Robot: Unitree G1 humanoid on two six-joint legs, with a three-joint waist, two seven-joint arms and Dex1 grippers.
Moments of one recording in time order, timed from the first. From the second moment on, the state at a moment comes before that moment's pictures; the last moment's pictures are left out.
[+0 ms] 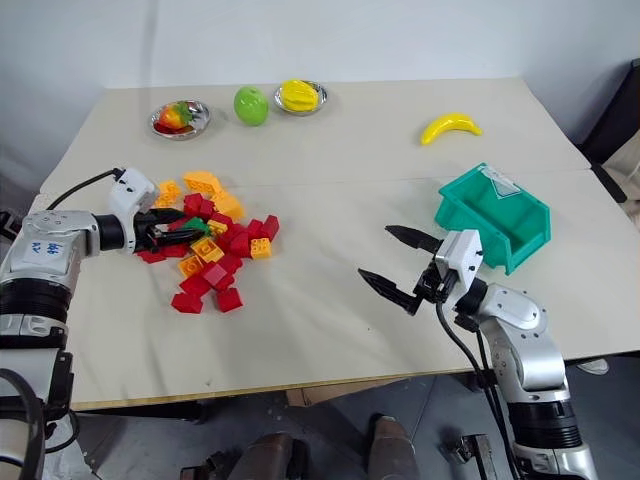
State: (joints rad) left arm -0.87 0.80 -0.03 0.76 -0.10 0.31 -0.99; right arm -0.25 -0.50 -0.09 -0.16 0.49 0.07 0.94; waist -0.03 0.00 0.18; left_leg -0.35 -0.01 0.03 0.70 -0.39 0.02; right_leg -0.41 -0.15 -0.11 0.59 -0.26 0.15
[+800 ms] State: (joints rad) left arm -0.89 0.79 -0.04 0.82 -0.03 0.25 -1.00; right arm -0.26 -0.55 -0.06 -0.20 0.54 0.11 1.05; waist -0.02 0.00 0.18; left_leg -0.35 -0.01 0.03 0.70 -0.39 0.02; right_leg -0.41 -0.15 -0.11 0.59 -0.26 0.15
